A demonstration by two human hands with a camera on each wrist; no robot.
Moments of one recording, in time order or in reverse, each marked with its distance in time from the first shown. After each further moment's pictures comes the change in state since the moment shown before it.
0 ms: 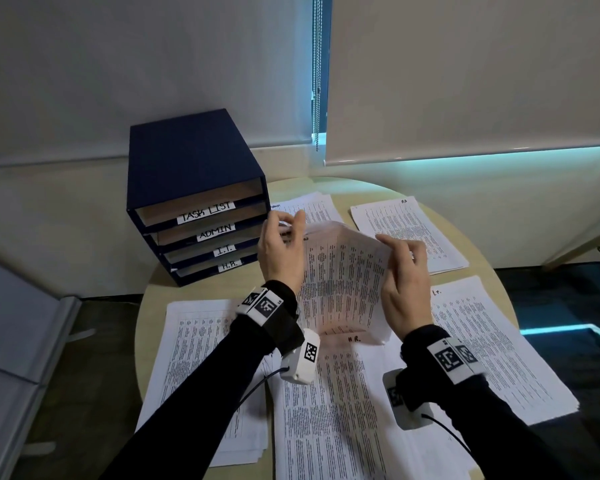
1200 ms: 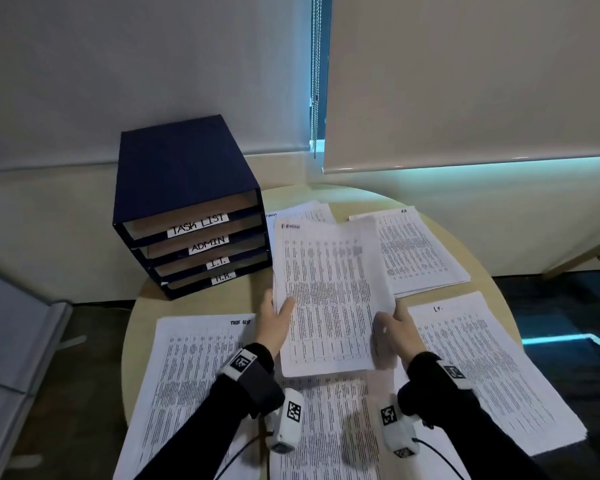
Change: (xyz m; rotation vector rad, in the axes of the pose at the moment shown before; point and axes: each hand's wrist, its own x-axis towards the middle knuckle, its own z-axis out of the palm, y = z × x) left_hand -0.030 -0.099 -0.009 -0.081 -0.423 -0.594; right_hand -0.017 0.097 0.034 0.346 -0.302 0.893
